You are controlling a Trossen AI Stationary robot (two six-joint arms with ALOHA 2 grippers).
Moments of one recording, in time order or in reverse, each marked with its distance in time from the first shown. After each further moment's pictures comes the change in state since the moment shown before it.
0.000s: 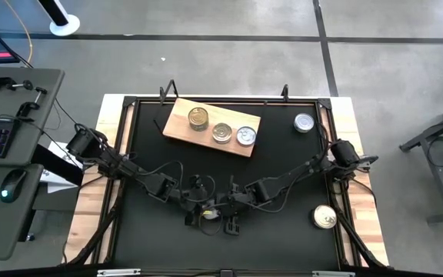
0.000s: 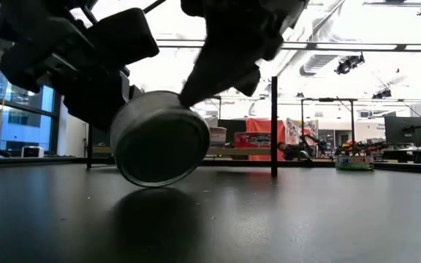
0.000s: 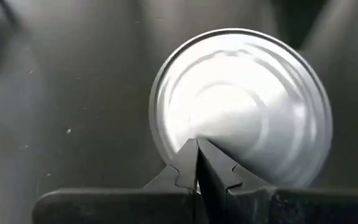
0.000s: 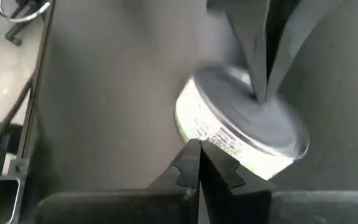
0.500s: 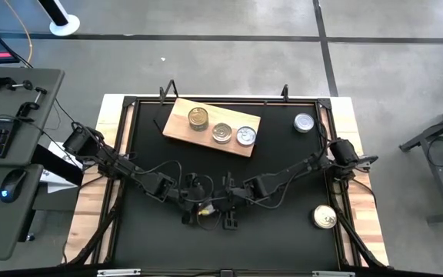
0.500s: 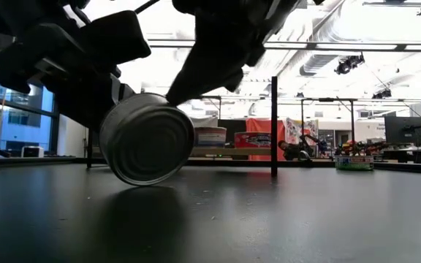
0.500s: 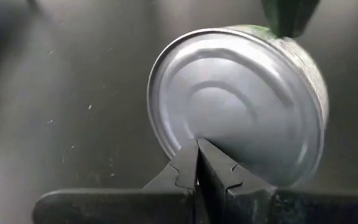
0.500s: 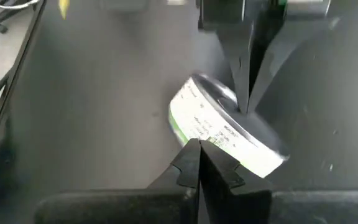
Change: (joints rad) left arm -0.004 -0.051 -0.003 -0.095 -0.038 -0.006; right arm -0.031 0.002 0.002 0.038 0.022 -0.167
